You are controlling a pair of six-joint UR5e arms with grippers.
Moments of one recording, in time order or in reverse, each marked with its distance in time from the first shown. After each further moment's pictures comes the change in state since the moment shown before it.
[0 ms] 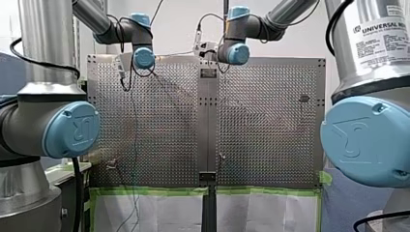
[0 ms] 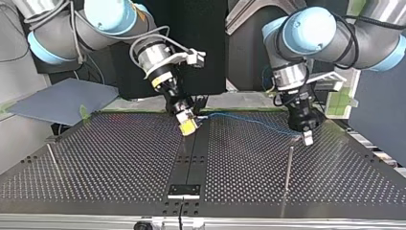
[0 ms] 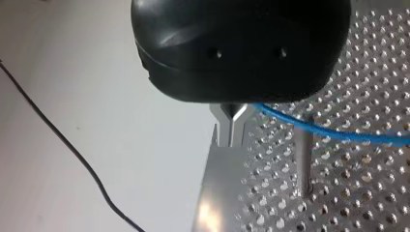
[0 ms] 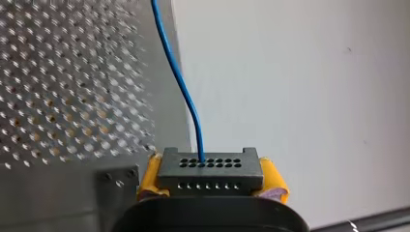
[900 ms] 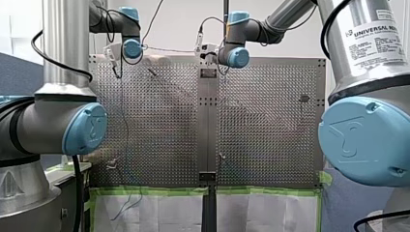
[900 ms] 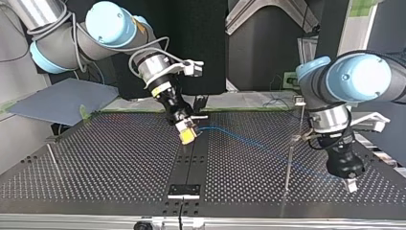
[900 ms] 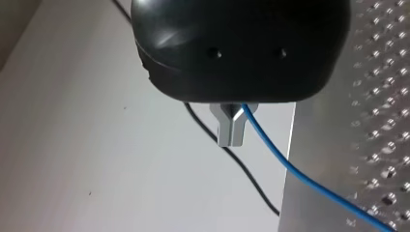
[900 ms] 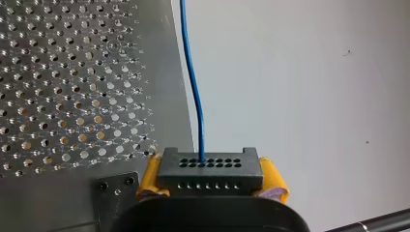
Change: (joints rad) left arm 0.206 -0.074 0.224 -0.070 0.177 -0.095; right arm -0.022 0.038 -0.044 -0.019 -0.033 0.038
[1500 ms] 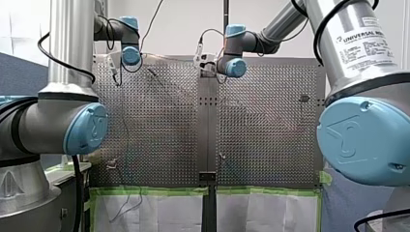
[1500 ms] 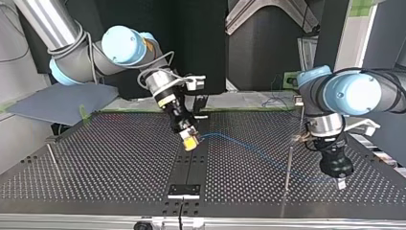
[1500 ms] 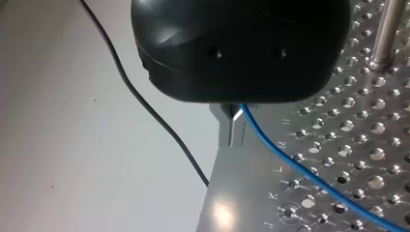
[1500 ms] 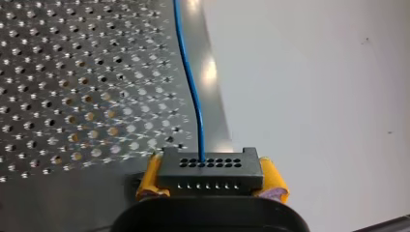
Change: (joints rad) left arm 0.027 -0.069 0.009 -0.022 0.057 -0.018; right arm -0.013 0.102 -0.053 -0.035 0.000 0.035
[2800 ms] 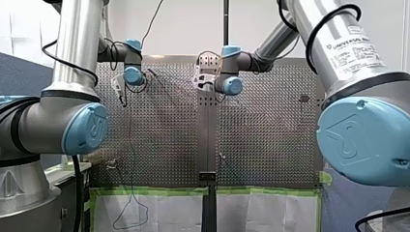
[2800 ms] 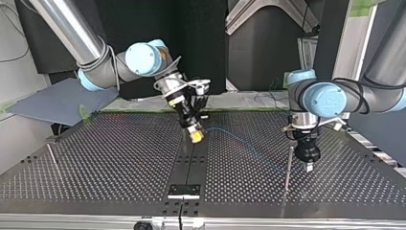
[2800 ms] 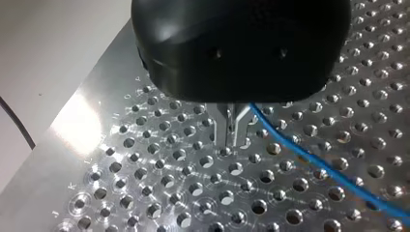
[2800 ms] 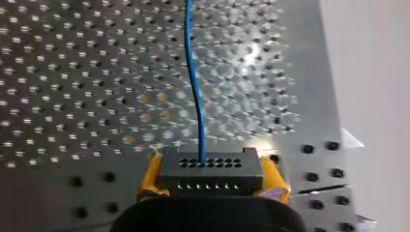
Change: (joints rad) left arm -0.008 -0.122 -0.072 0.057 0.100 -0.074; right arm 0.007 0.125 -0.002 -0.005 0.036 -0.038
